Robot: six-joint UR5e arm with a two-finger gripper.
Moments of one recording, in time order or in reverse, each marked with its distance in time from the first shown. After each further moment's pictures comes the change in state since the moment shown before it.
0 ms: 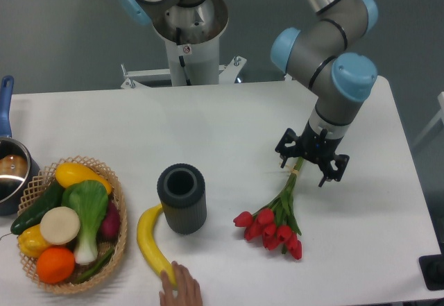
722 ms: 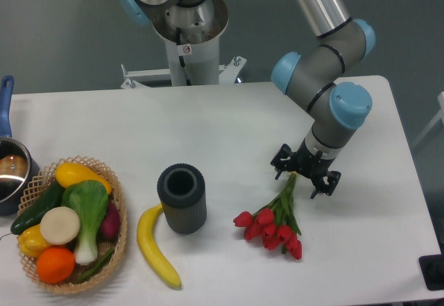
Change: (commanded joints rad) arm -0.024 -0.063 0.017 0.003 0.006 0.003
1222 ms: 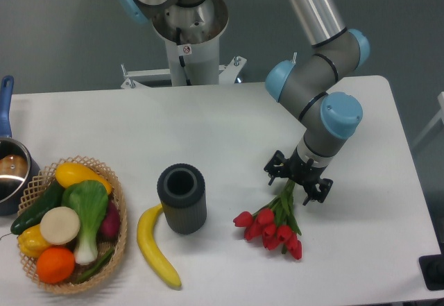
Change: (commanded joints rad) arm -0.022 -0.020 -0.006 0.038 0.002 -0.003
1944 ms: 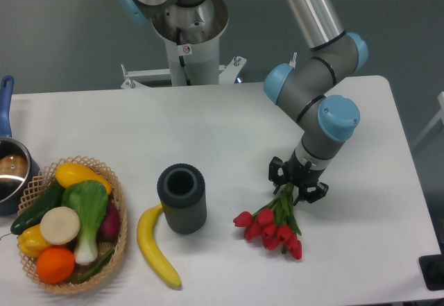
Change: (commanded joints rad) arm -0.002 0.000 0.003 0.018 0.002 -0.037
